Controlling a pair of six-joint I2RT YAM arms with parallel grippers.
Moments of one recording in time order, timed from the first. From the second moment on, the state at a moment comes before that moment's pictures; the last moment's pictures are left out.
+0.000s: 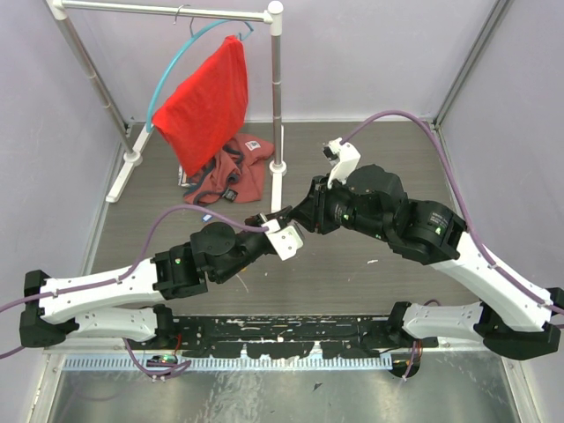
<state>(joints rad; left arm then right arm) -1.33 1.06 0.99 0.05 -0.44 0.57 1.02 1.10 1.52 -0.83 0.14 0.59</state>
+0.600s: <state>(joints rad) -1.33 1.03 0.99 0.05 -0.37 0.54 1.02 1.09 1.52 -0.83 0.15 0.50</state>
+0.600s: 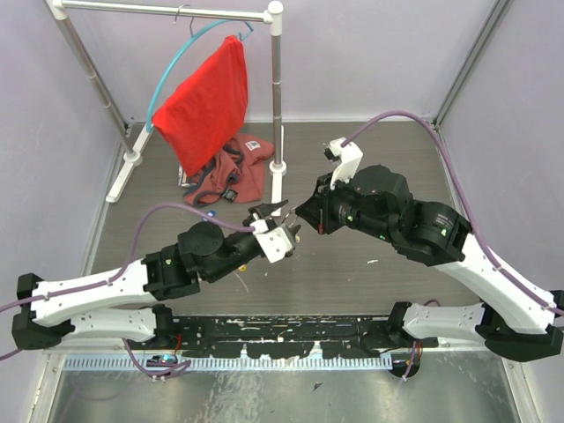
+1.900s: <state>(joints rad) -1.33 0.87 1.01 0.12 -0.15 0.55 1.02 1.03 1.57 -0.66 -0.16 0.32</state>
